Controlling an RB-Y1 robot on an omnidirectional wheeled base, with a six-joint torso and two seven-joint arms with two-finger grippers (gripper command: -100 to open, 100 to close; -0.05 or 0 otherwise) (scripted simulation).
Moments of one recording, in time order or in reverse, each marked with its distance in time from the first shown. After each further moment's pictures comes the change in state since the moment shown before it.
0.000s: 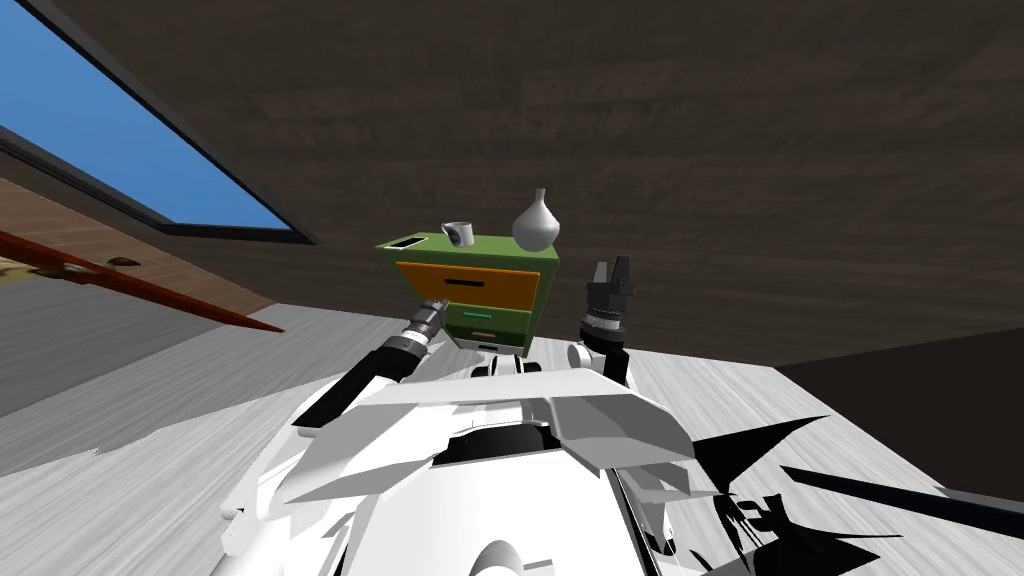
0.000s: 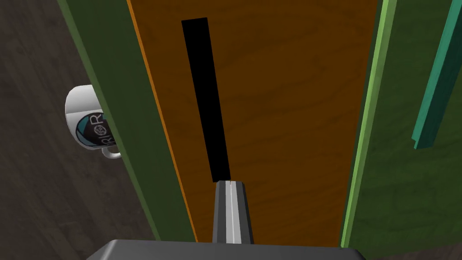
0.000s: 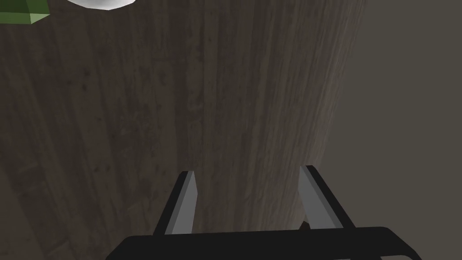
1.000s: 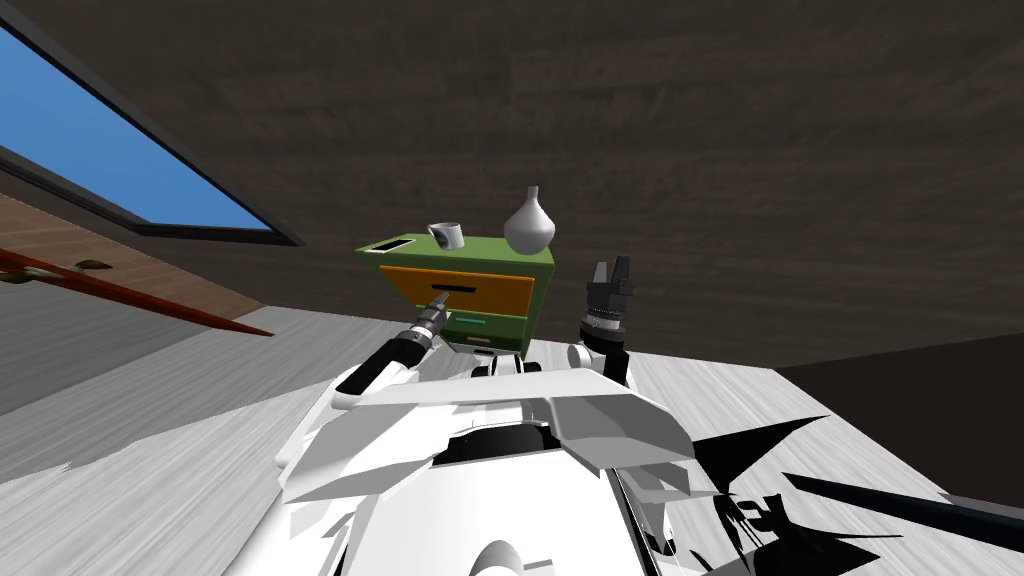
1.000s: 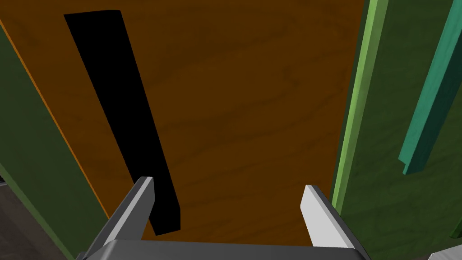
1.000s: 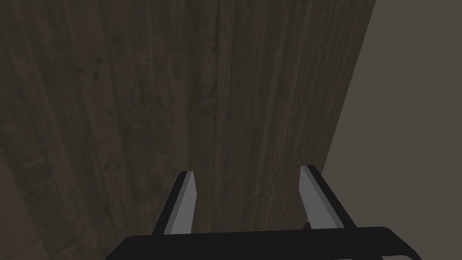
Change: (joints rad) left arm -0.094 -0.008 0.040 0.149 0.019 0.048 0.019; right arm 0.000 0.000 0.000 0.000 0.000 0.000 0.000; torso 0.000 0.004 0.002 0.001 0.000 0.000
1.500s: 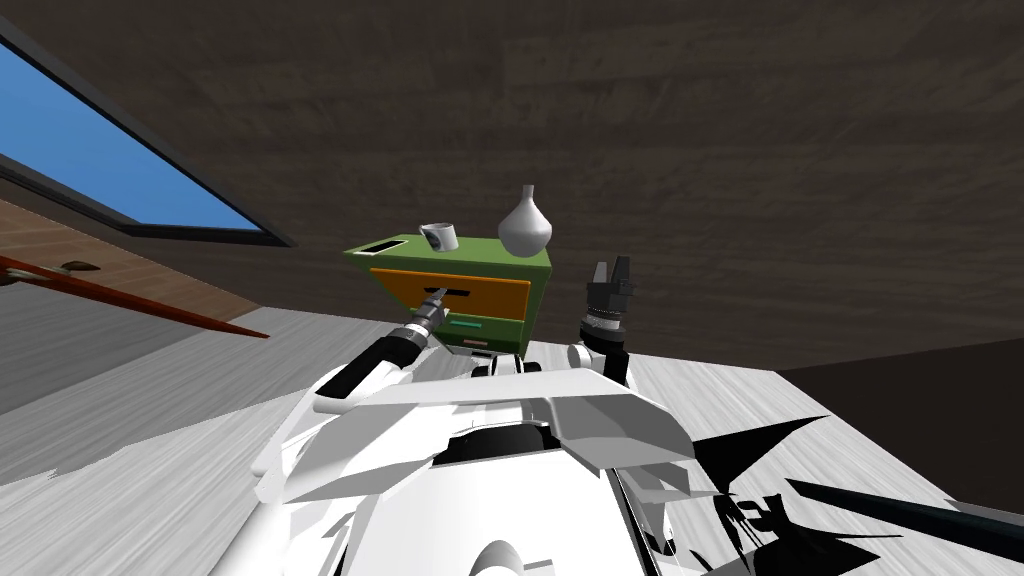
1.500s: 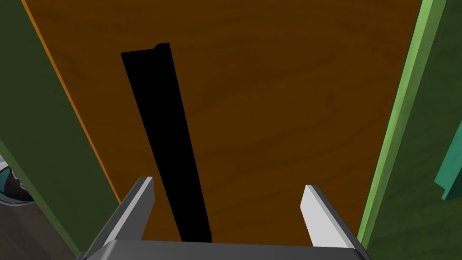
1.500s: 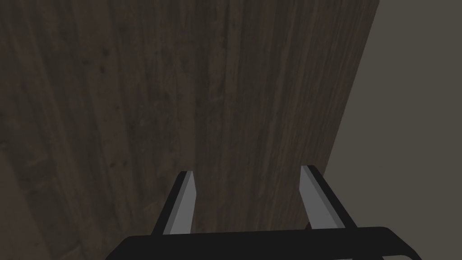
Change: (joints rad) left arm -0.008 0.026 0.018 -0.077 0.021 0.056 0.014; right arm 0.000 0.000 0.000 0.000 0.000 0.000 0.000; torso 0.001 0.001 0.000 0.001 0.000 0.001
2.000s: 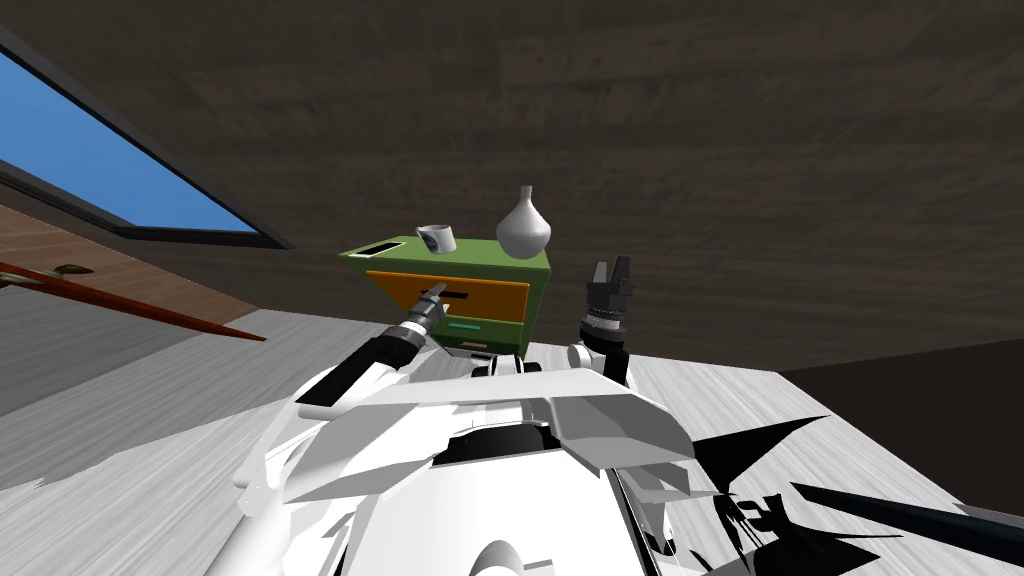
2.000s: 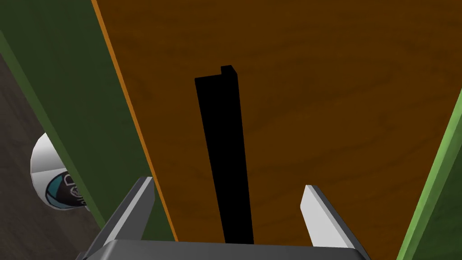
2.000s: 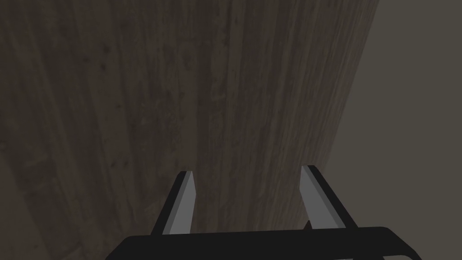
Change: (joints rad) left arm -0.002 -0.003 -0.005 -0.067 -0.005 0.006 -0.001; right arm 0.000 0.000 0.000 0.000 0.000 0.000 0.000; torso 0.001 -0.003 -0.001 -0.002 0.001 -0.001
